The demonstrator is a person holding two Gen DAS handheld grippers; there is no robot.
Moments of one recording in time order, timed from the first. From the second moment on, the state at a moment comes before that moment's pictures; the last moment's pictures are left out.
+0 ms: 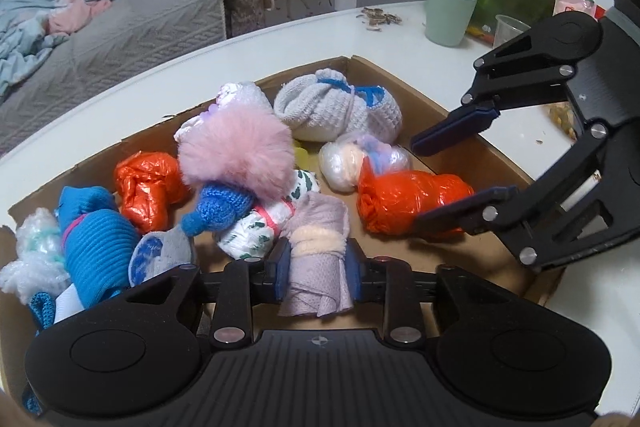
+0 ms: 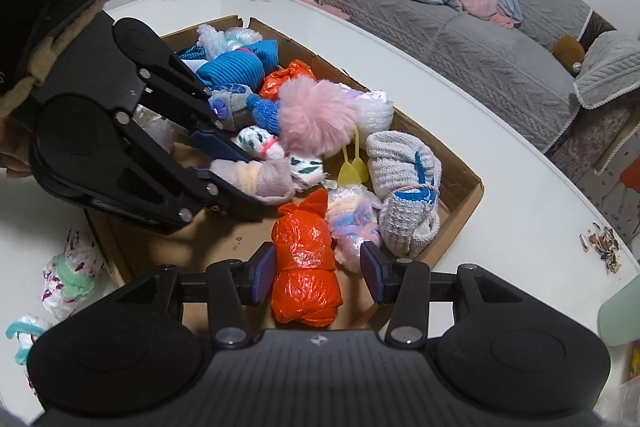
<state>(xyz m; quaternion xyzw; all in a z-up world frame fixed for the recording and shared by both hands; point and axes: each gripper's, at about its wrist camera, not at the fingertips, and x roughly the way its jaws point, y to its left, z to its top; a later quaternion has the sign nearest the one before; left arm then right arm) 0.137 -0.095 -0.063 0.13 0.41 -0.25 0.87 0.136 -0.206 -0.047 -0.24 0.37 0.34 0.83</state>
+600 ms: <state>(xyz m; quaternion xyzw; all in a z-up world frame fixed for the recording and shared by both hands) 0.096 -0.067 -0.055 0.22 0.41 -0.24 0.85 0.091 -0.209 -0.024 -0.23 0.35 0.34 0.84</state>
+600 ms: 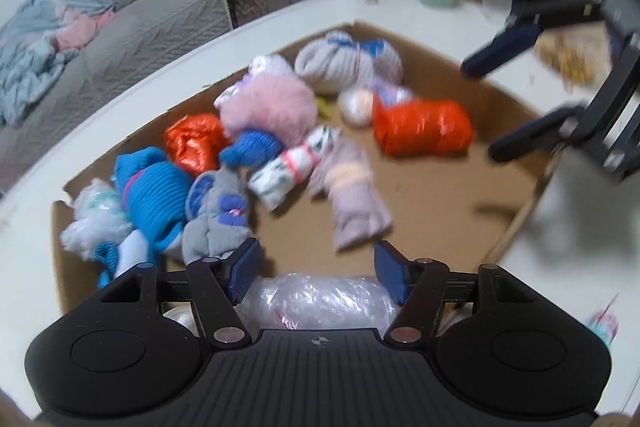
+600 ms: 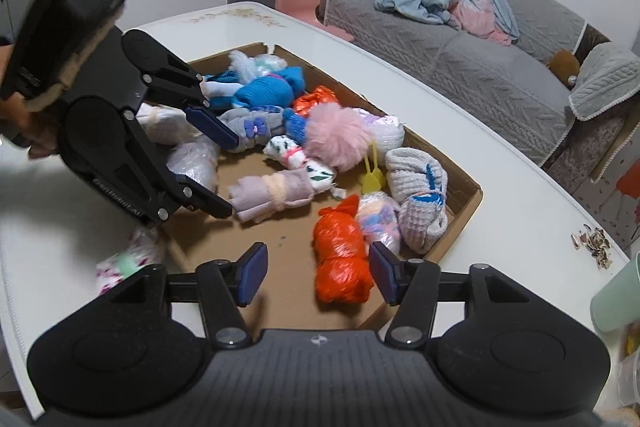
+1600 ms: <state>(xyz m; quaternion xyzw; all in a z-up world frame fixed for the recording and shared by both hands) -0.050 -0.016 -0.050 0.06 0.37 -0.22 0.90 -0.046 -0.205 -0.040 -0.12 0.30 0.38 0.87</state>
